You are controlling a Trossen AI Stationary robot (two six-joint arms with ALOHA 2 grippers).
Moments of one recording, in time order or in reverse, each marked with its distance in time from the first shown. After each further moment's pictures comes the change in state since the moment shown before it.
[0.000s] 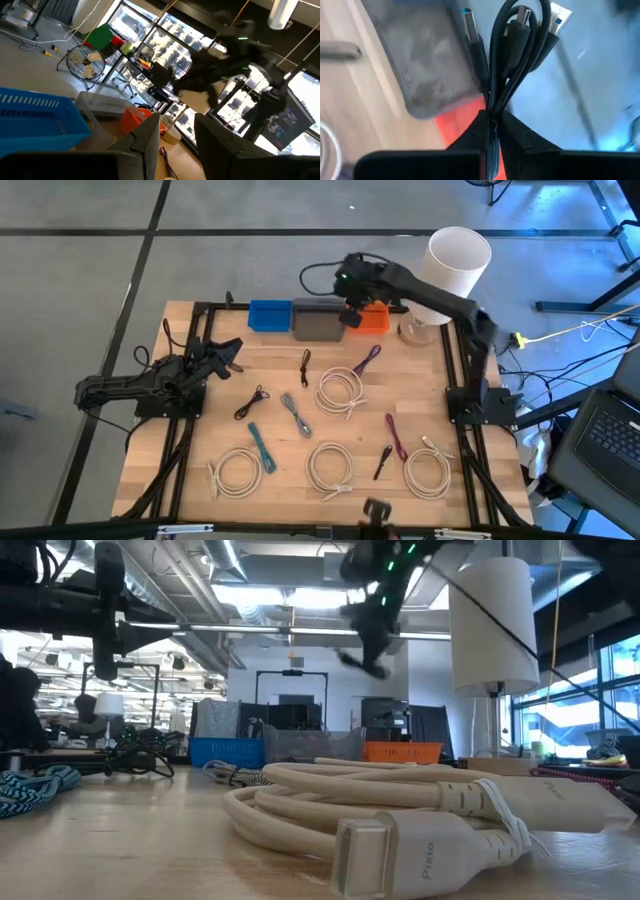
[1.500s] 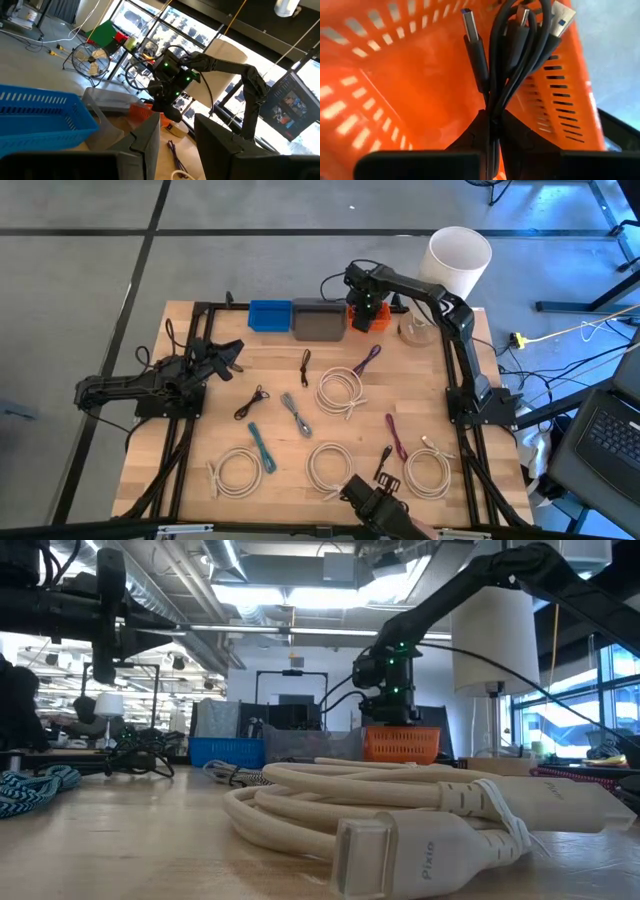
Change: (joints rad) left arm 0.000 0.000 0.000 -0.045 0.002 0.026; right arm -0.230 0.264 -0.126 -0.005 -0.178 -0.026
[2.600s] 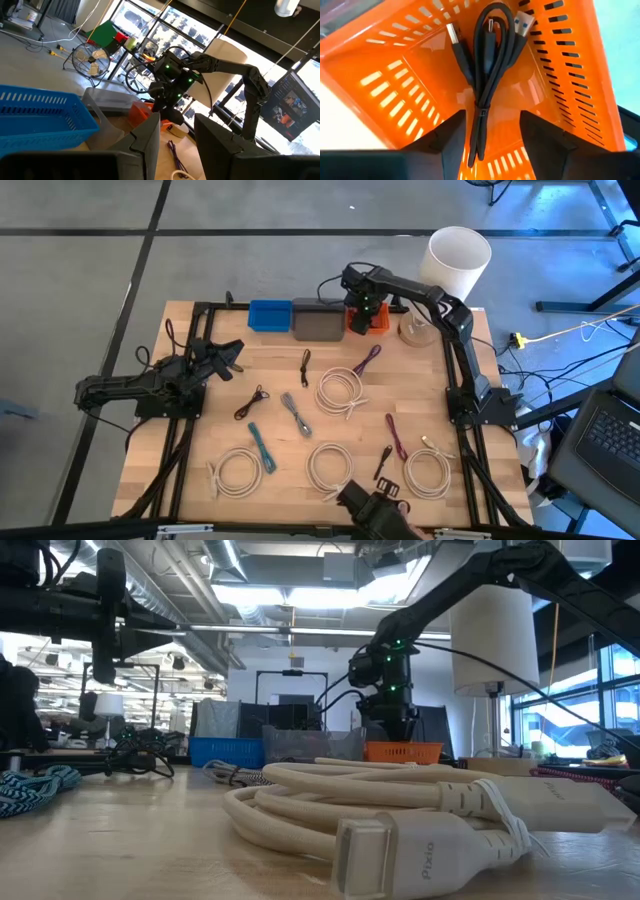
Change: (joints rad) left arm 0.000 0.000 0.000 0.000 -0.001 0.001; right arm 0.032 0.000 0.021 -0.040 0.003 0.067
